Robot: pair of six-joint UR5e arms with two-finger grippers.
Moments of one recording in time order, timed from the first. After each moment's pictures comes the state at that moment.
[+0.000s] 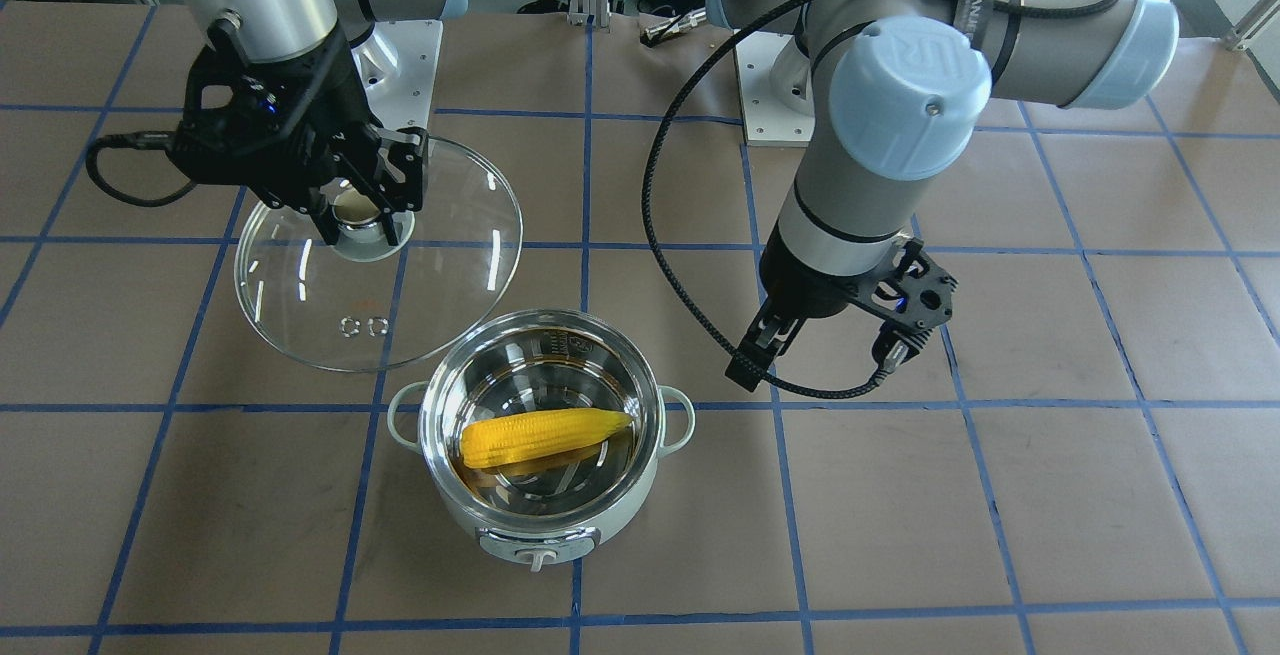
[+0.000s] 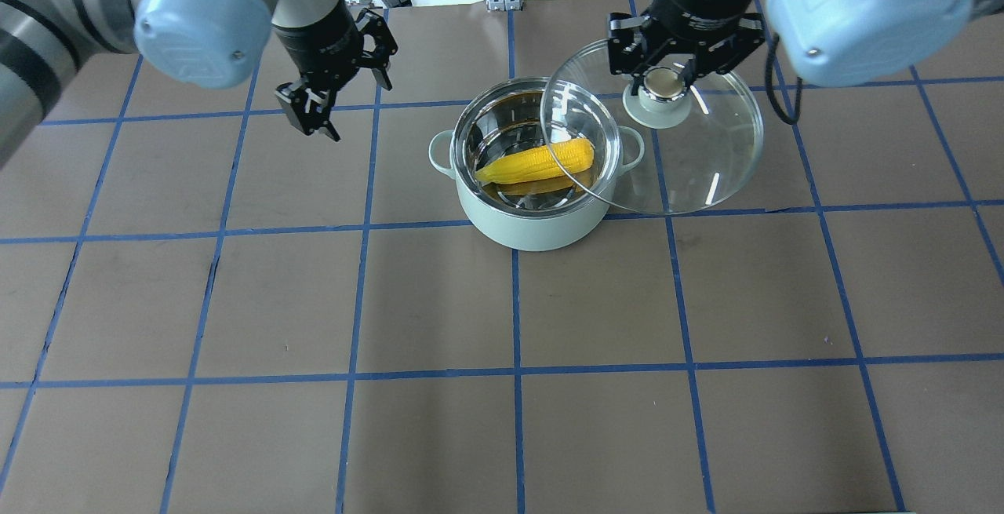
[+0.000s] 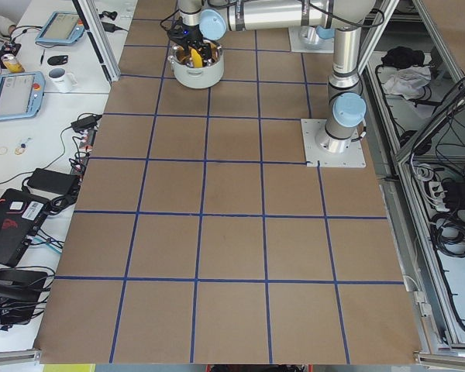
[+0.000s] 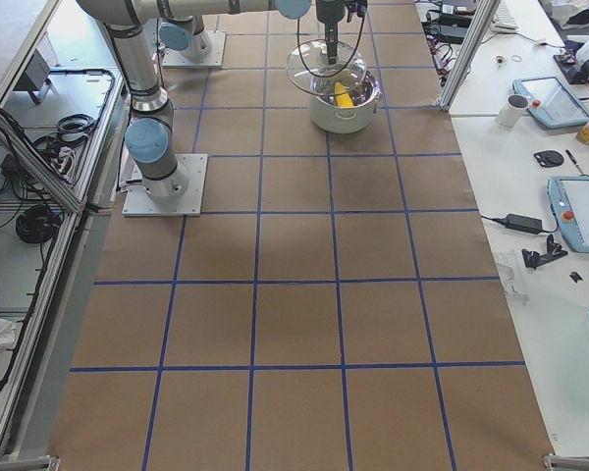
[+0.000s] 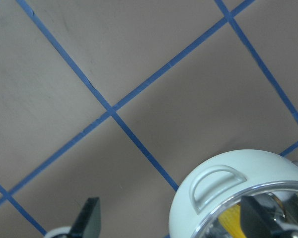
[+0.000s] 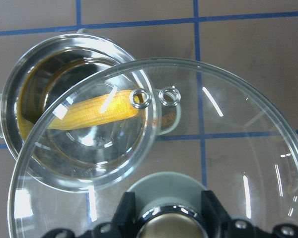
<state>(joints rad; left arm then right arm) -1.67 -1.84 -1.46 -1.39 1.54 -1.00 1.70 -1.49 1.50 -1.71 -1.55 0.17</state>
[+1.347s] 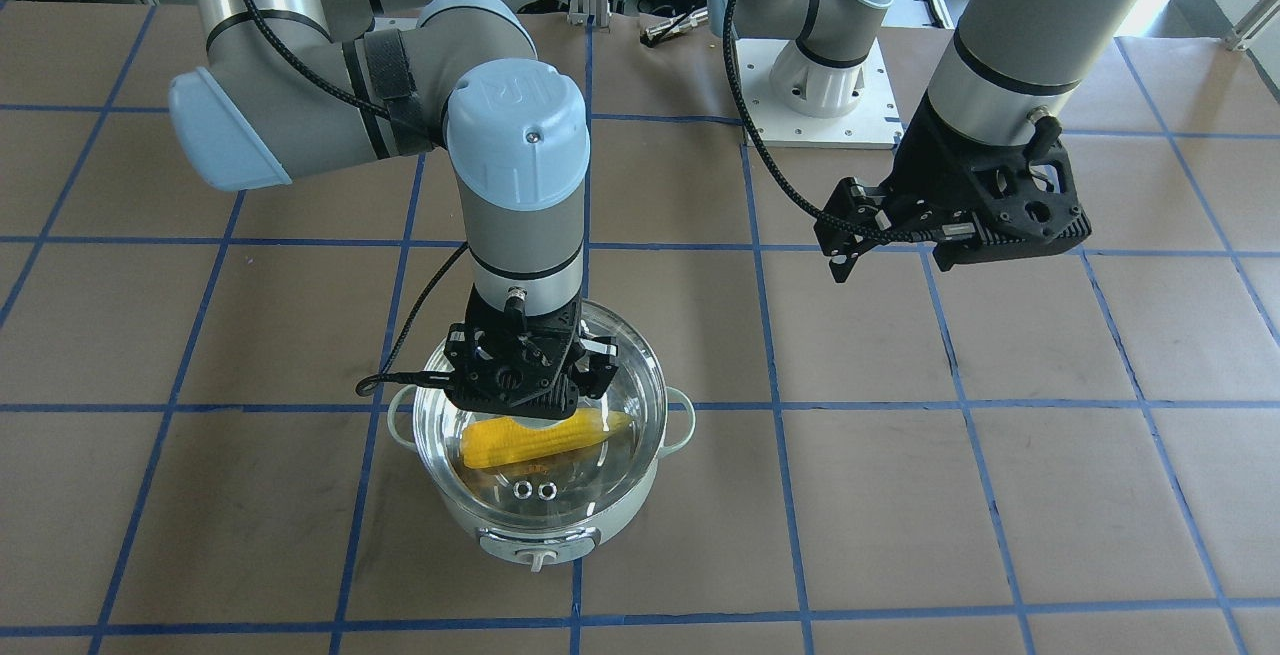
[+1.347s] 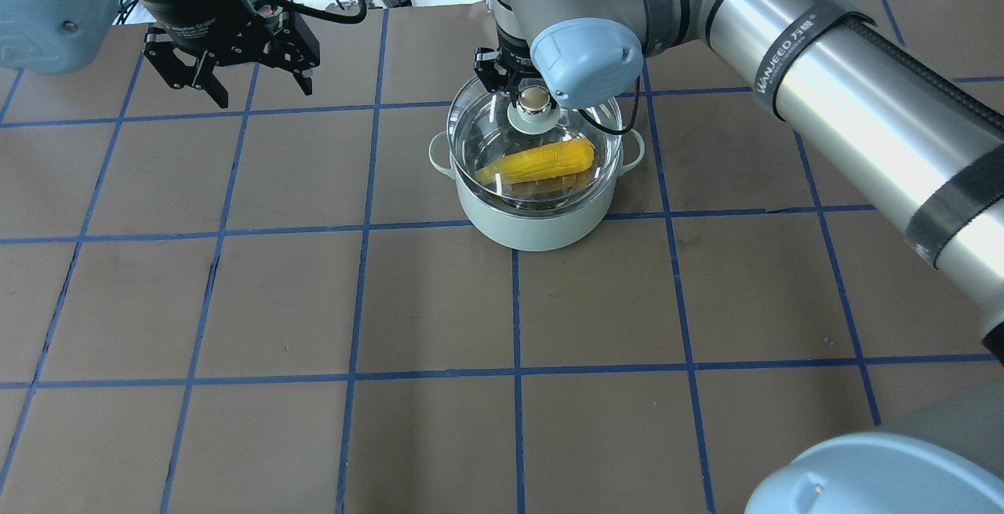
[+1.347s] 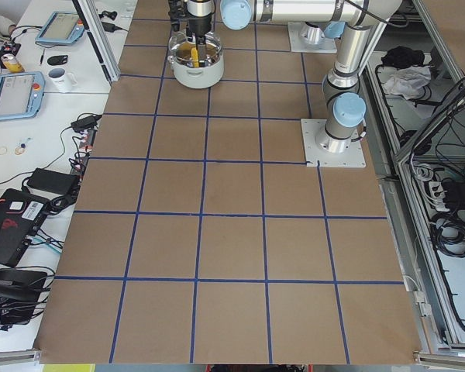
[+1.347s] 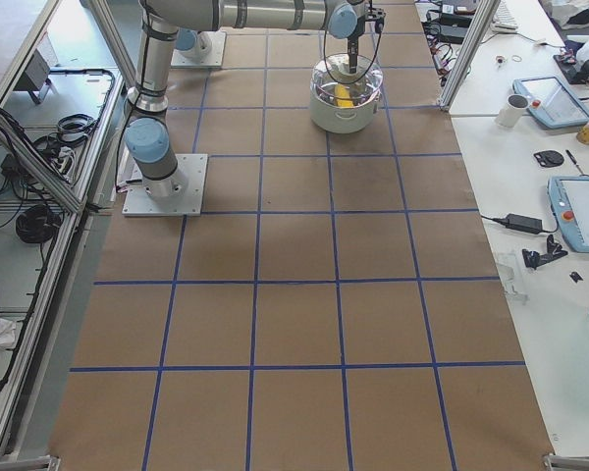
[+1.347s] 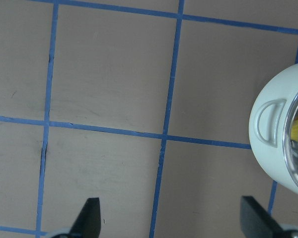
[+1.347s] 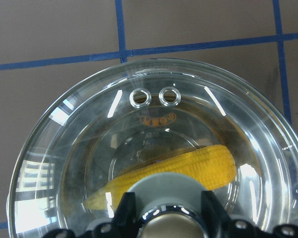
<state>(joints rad) -1.55 -1.68 -1.47 -1.50 1.58 -0.12 1.90 -1.12 1.35 -1.93 -1.65 0.42</state>
